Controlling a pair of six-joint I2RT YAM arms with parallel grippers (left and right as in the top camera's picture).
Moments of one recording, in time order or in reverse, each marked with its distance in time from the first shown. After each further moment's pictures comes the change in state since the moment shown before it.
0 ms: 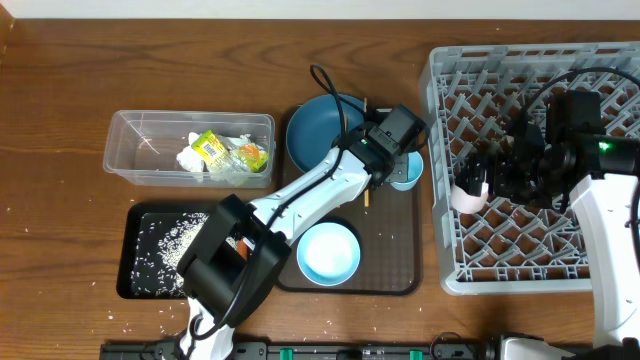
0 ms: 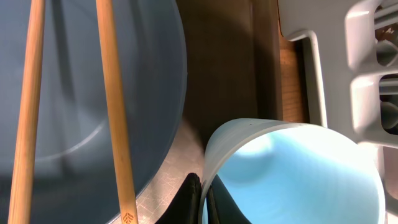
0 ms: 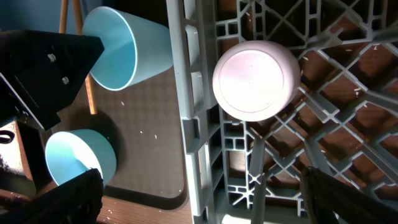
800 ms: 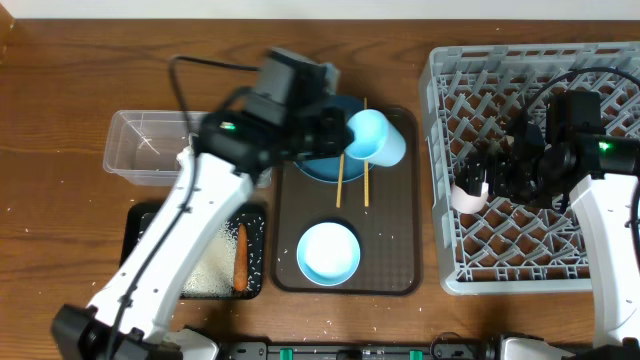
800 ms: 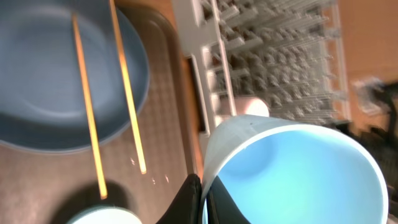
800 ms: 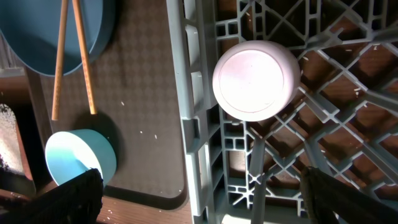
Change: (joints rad) left arm 0.334 -0.477 0.000 -0.274 0.580 0.150; right arm 0.000 0.000 0.000 0.000 0.000 0.000
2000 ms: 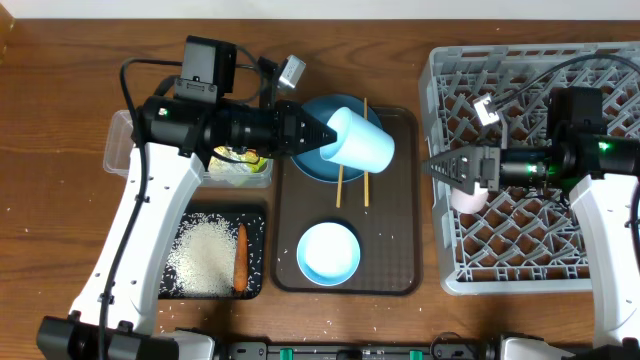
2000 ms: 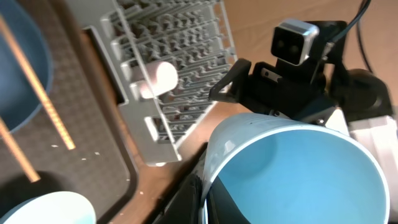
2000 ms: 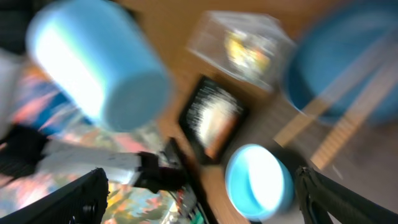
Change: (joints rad) left arm 0.225 -0.008 0.000 -0.093 0.563 0.230; right arm 0.000 0.000 0.000 0.066 -0.941 -0.348
